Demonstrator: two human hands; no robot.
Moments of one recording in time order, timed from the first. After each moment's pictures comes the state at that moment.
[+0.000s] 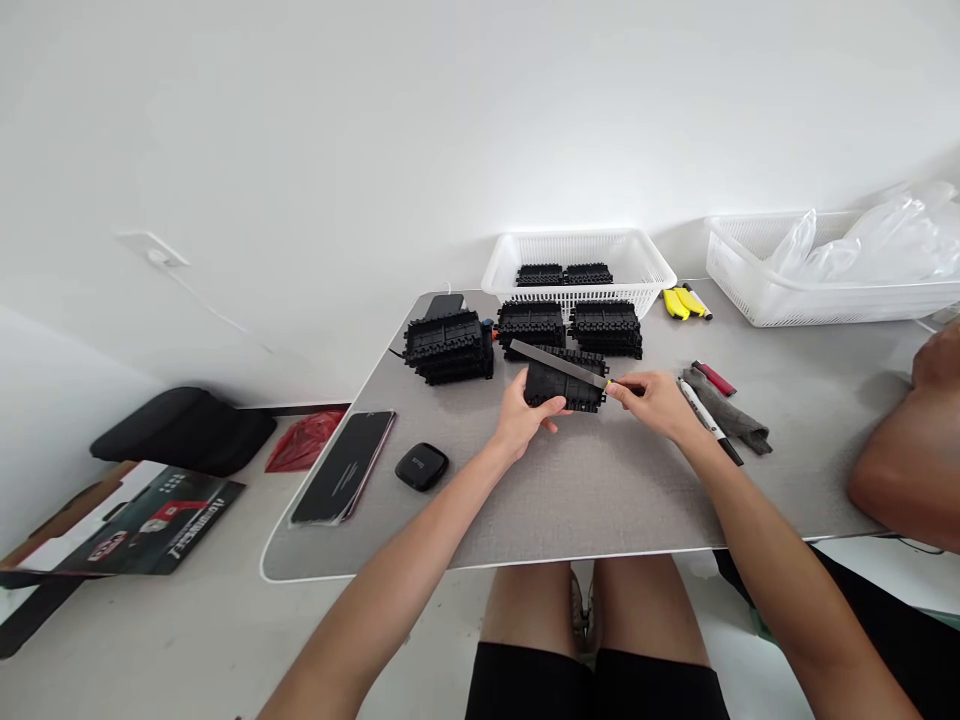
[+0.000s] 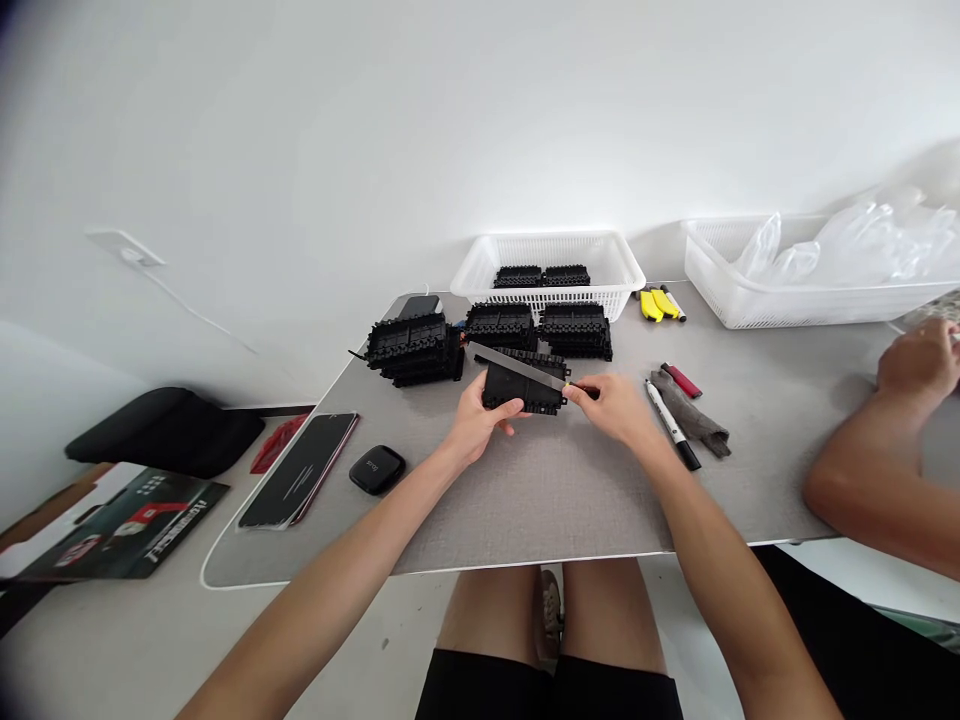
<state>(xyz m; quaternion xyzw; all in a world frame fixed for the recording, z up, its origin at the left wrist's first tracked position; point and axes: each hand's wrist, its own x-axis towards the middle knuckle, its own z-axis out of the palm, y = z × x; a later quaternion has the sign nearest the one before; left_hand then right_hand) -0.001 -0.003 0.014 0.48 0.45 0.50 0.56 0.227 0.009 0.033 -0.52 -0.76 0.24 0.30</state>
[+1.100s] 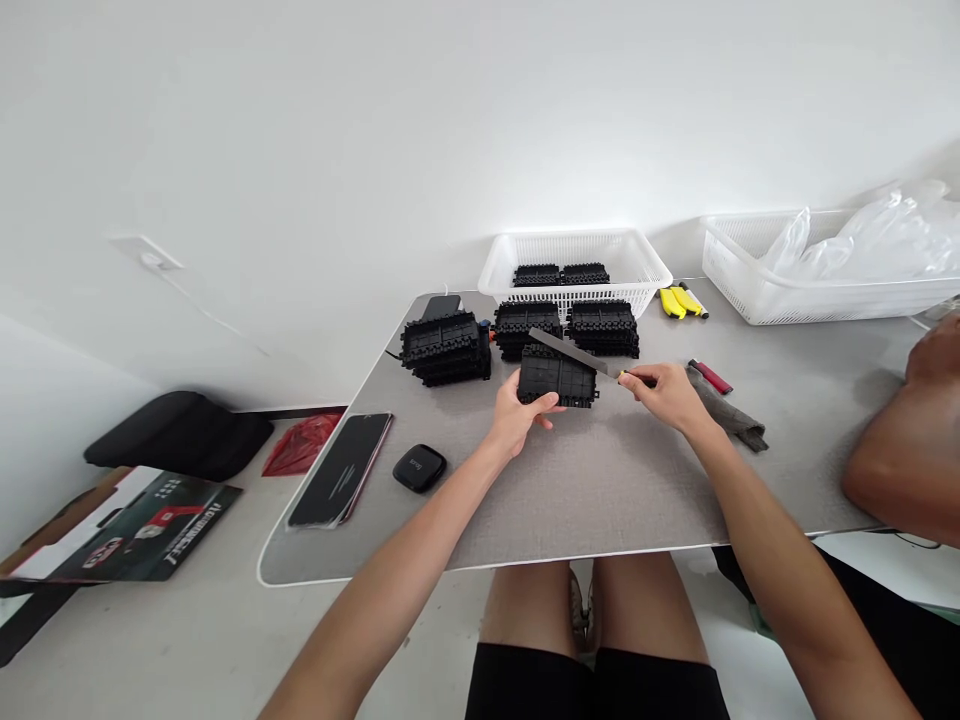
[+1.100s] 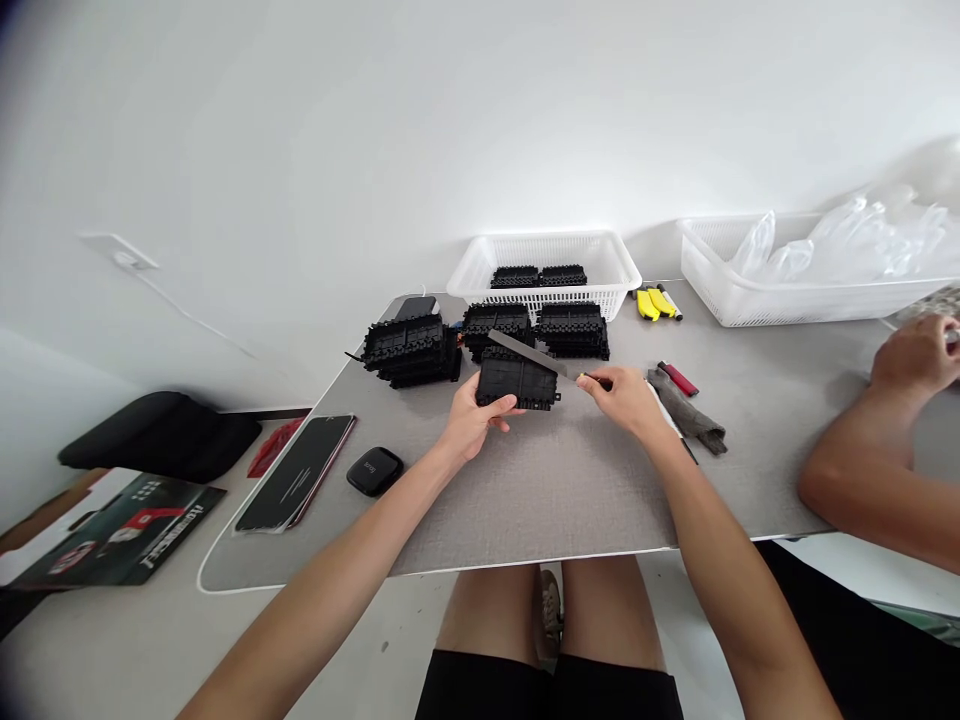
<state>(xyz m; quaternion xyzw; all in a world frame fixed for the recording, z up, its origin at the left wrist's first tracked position) -0.003 -0.001 0.013 0.45 0.46 0.51 0.57 0.241 0.014 0.032 -0.54 -0.76 0.21 0.31</state>
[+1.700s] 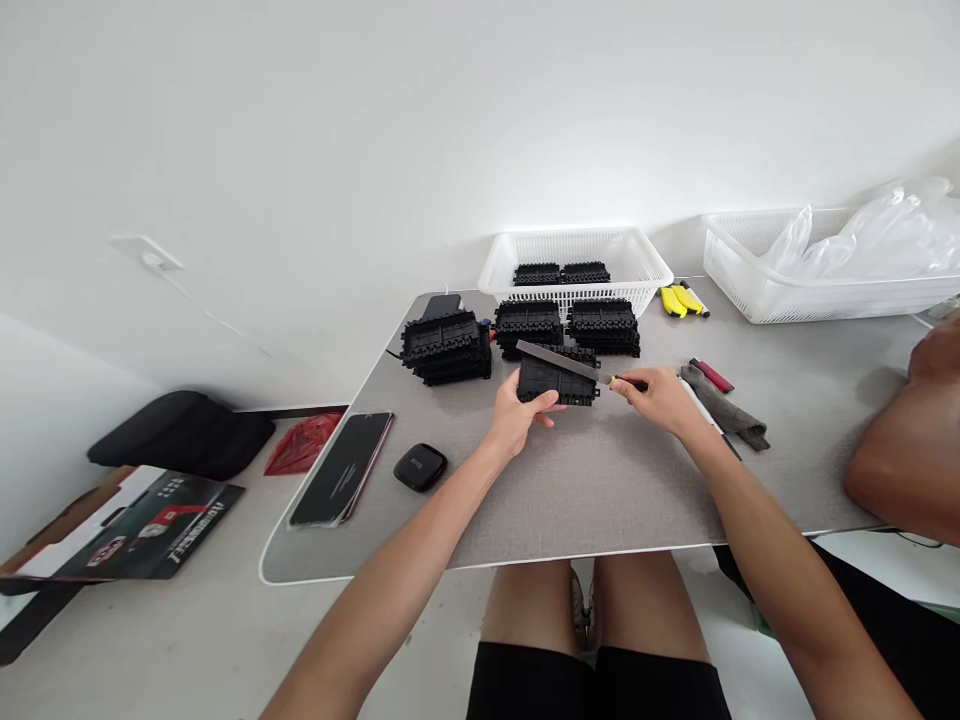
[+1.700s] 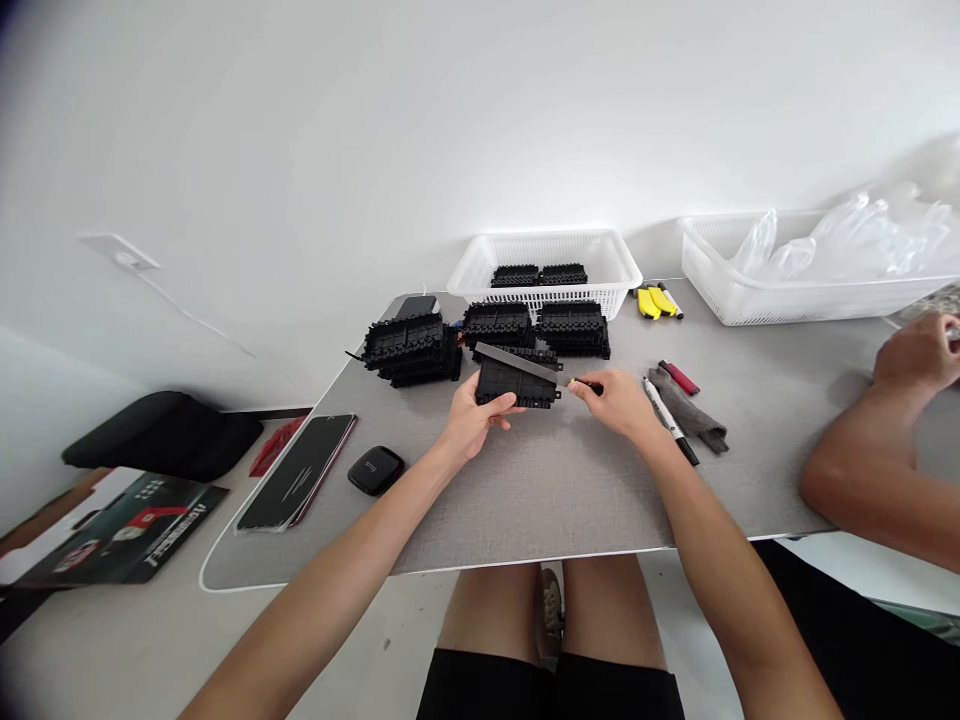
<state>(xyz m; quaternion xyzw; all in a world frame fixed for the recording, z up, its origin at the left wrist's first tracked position) -0.003 -0.002 0.015 0.44 0.46 0.52 0.57 0.237 0.012 0.032 -0.52 -0.78 0.20 0.29</state>
